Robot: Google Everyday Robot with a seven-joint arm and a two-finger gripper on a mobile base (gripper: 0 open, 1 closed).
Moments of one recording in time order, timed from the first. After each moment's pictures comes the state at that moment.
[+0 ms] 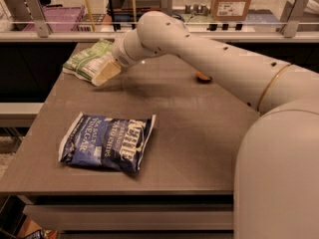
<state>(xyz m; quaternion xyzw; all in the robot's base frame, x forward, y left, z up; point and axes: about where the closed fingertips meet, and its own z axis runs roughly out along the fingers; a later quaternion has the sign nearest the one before) 0.740 0.164 0.857 -0.56 0.67 0.14 0.46</state>
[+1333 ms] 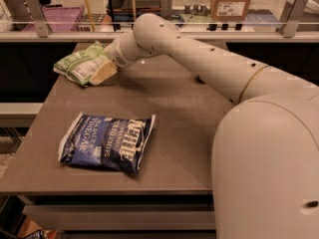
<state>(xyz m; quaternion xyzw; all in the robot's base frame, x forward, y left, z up) 0.763 0.181 0.834 -0.57 0.67 0.16 0.45</state>
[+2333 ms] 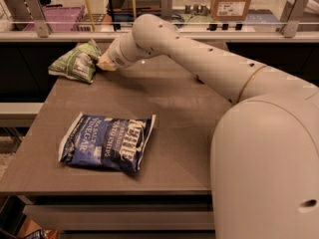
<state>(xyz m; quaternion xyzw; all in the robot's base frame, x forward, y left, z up) 0.763 0.183 0.834 -0.57 0.67 0.16 0.45</state>
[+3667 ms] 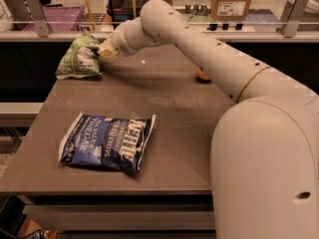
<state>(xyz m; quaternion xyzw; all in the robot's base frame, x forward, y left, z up) 0.774 0.177 0.871 -0.58 0.64 0.18 0.47</state>
